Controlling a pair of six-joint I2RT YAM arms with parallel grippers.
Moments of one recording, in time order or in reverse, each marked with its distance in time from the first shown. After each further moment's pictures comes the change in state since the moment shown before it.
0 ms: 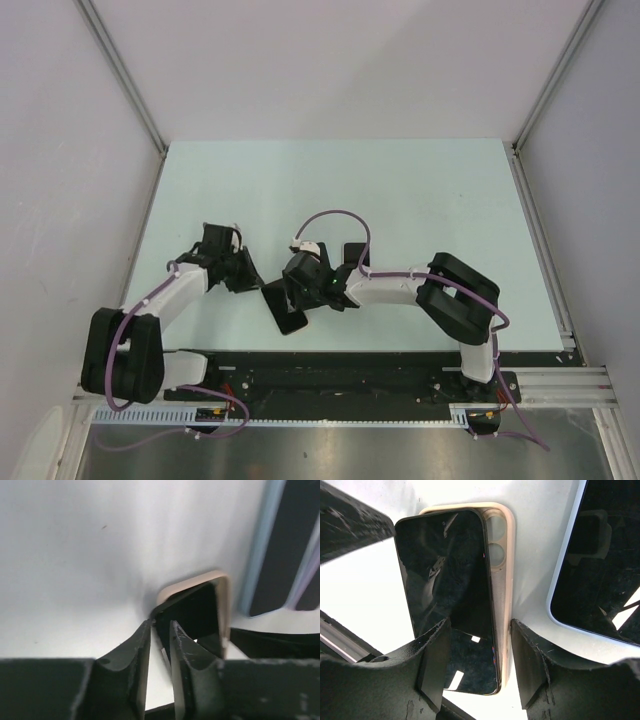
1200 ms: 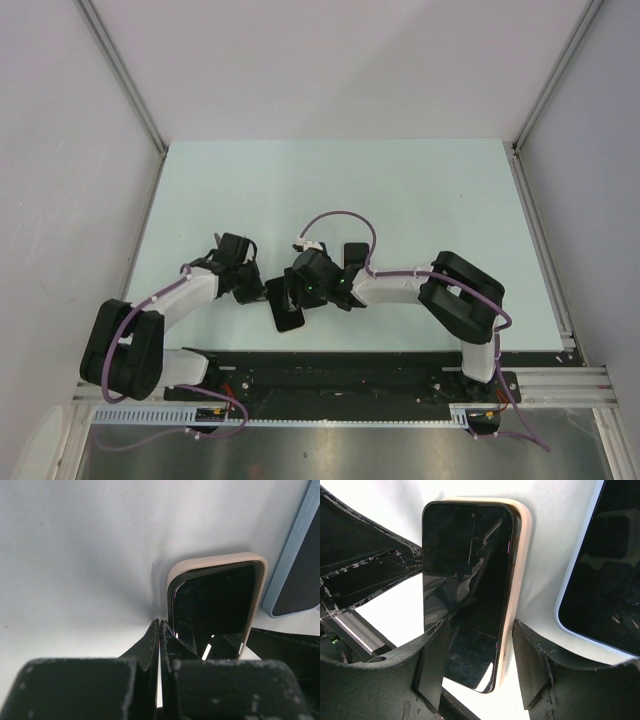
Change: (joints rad) left arm -0.124 0.045 -0.065 0.008 -0.099 -0.119; right arm -0.028 -0.019 -0.066 0.116 -0.091 0.001
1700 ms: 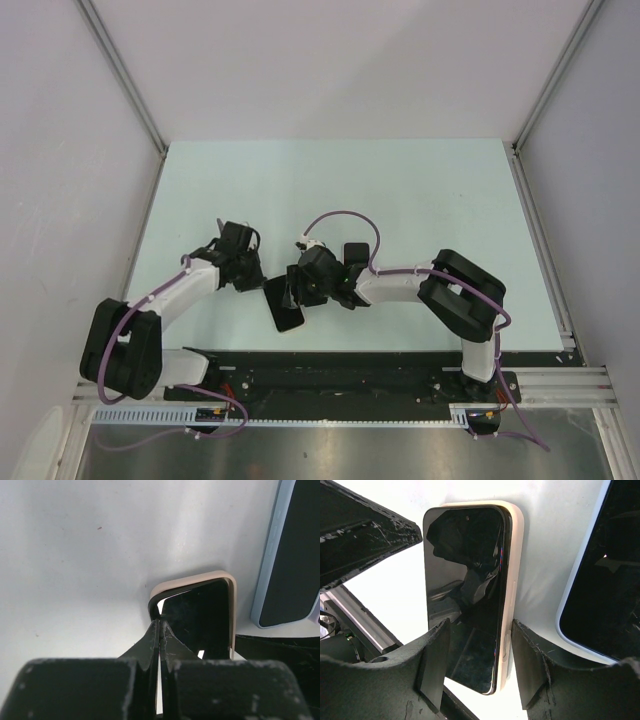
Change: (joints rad) left arm -0.021 -0.002 0.111 -0.064 -0.110 0.065; right arm -0.033 -0.002 -0.044 0.095 -0.072 0.015
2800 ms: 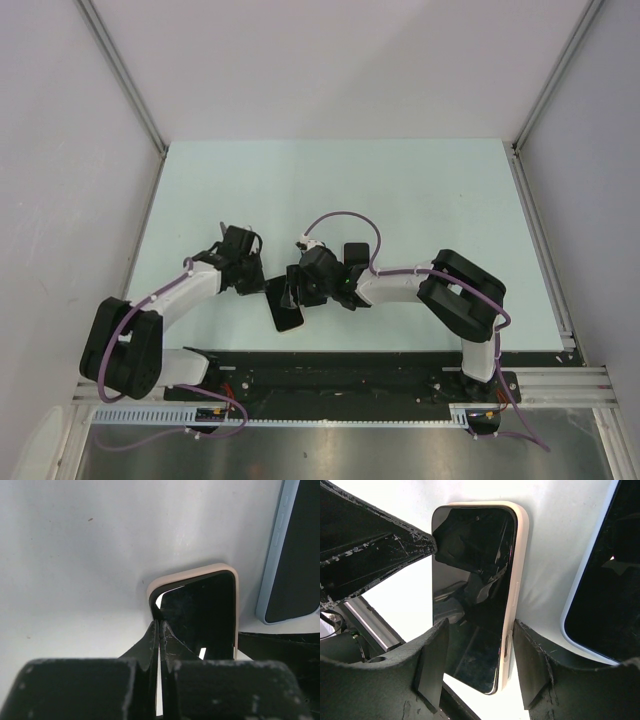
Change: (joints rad) left arm -0.027 0.015 -0.028 0.017 0.015 0.011; right arm -0.001 0.000 -0.016 0.042 -0.022 0.011
